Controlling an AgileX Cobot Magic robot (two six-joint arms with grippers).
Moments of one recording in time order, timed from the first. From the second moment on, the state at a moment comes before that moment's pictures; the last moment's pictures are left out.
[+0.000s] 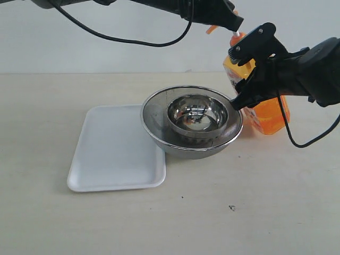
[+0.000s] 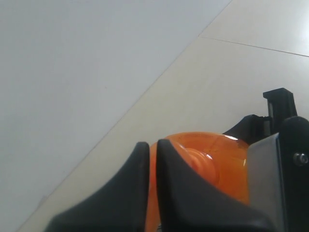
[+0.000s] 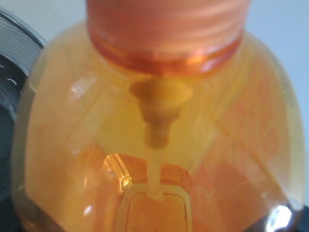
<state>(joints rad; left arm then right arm) -0.61 2.08 -1.88 -0.60 0.42 0.84 0.35 1.77 -1.00 1.01 -0.18 -1.43</state>
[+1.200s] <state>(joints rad) -0.62 1.95 -1.86 -0.53 0.38 0.83 0.35 1.77 -1.00 1.01 -0.16 -1.42</state>
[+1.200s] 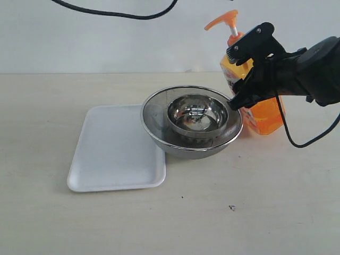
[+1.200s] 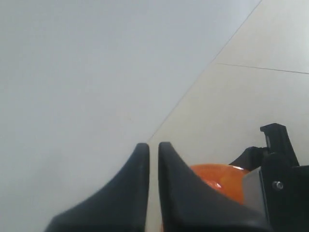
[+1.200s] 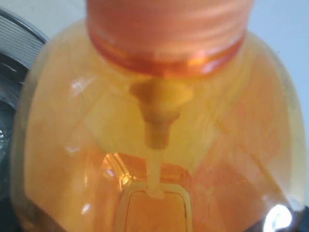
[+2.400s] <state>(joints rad) -0.63 2.05 -1.87 -0.56 0.42 0.83 0.35 1.77 -1.00 1.01 -0.16 -1.42</state>
